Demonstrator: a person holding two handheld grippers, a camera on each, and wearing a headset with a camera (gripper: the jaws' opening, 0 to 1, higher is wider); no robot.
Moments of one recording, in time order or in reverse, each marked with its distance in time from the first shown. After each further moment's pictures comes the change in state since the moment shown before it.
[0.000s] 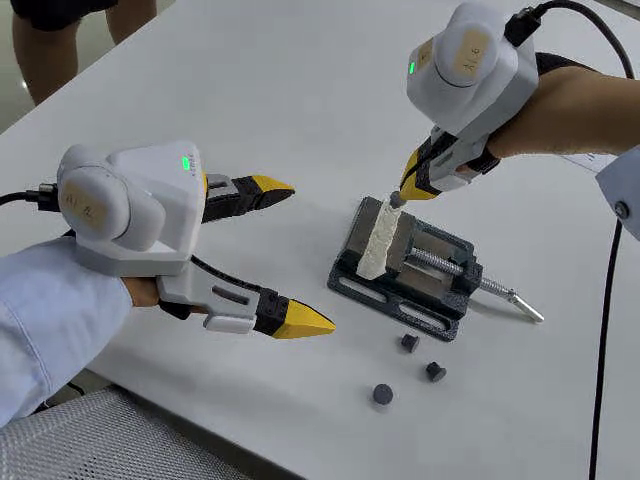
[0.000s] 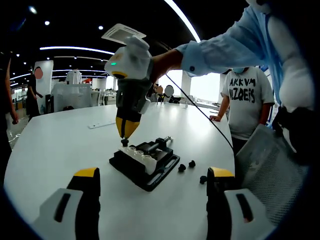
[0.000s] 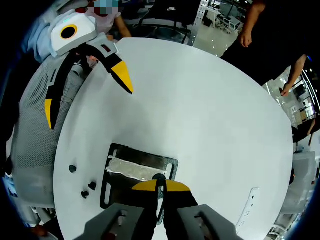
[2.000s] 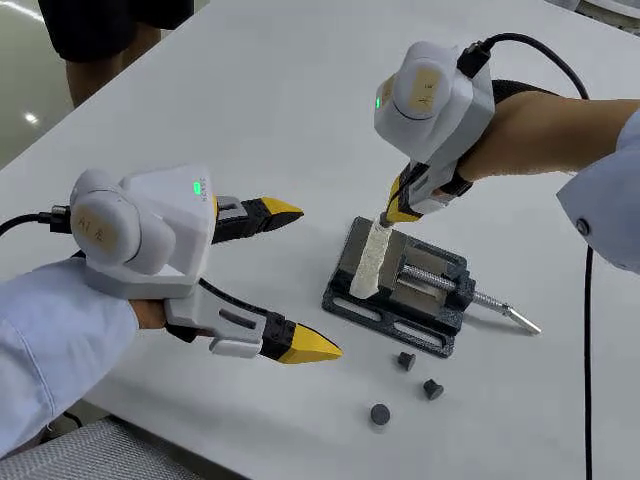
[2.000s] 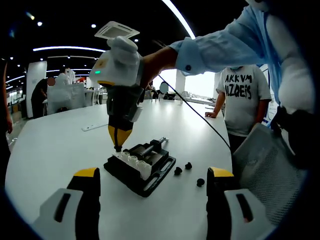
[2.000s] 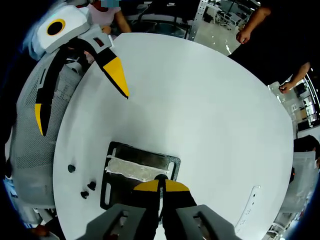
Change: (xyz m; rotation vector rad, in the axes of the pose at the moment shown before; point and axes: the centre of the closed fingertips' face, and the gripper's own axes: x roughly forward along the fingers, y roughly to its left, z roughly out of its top) left arm 0.011 -0.008 0.010 0.032 0.033 -0.046; right arm 0.007 0.002 -0.002 0.001 0.042 -0.002
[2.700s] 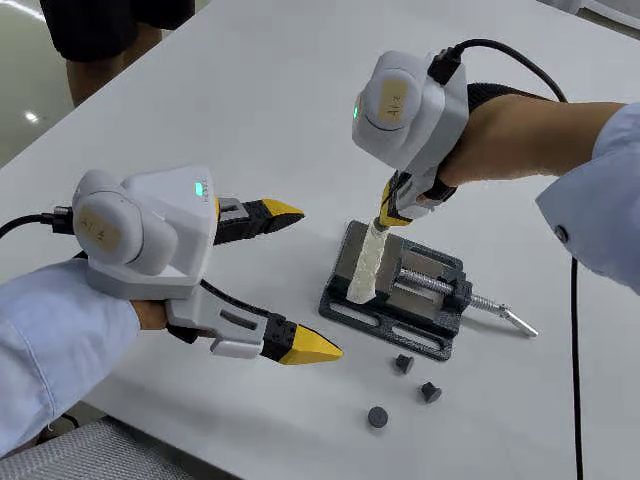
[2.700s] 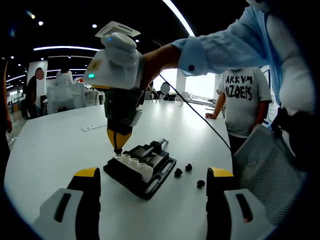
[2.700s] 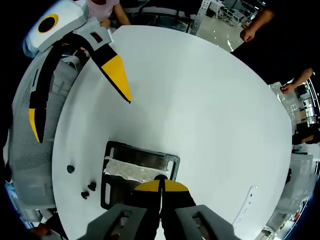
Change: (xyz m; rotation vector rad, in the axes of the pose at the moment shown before) left arm 0.005 0.001 0.003 -0.008 -0.008 0.001; right arm 0.003 0.002 0.003 -0.020 0.078 -0.020
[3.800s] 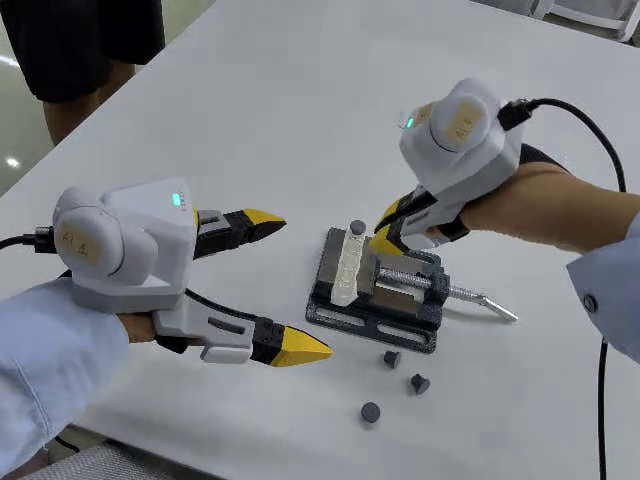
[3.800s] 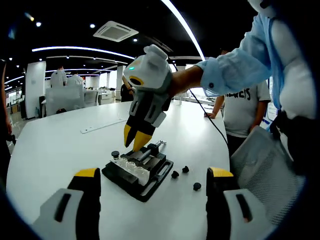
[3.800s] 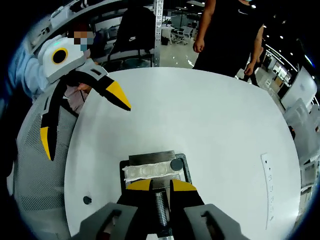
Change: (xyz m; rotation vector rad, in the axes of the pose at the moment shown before) left arm -0.003 -0.009 0.010 0.013 0.014 -0.009; right arm -0.023 0.034 -0.015 0.393 -0.433 -0.077
